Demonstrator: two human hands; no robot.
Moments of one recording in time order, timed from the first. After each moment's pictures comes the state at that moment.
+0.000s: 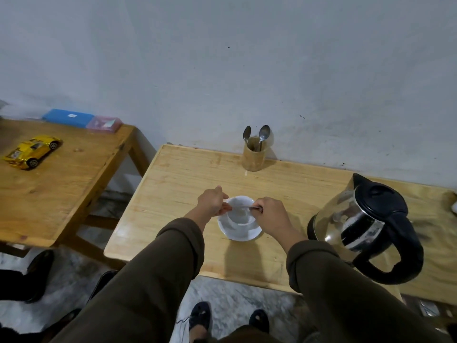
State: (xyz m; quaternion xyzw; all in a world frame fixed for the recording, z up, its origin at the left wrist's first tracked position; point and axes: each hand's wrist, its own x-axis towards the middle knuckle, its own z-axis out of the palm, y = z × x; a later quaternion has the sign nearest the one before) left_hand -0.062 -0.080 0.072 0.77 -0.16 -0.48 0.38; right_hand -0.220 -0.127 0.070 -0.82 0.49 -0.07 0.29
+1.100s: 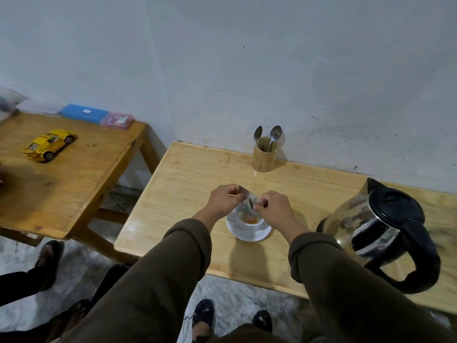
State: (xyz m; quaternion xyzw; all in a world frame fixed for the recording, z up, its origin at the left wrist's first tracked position) left_hand -0.062 -0.072 0.072 0.76 -0.38 -0.38 0.36; right_hand -0.202 -0.140 0.071 -0.82 0.49 -0.05 0.30
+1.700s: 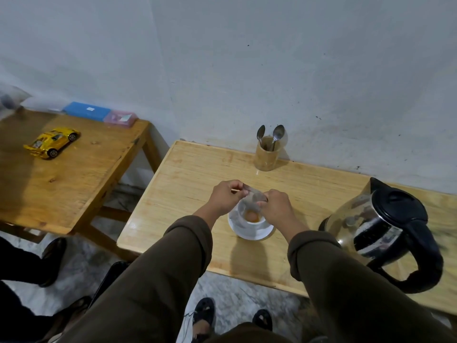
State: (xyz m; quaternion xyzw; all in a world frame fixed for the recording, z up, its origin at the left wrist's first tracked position) left_hand -0.058 -0.072 0.071 0.74 -0.40 -0.37 0.40; right_hand -0.196 -0.133 0.082 -0.79 0.53 -0.05 0.31
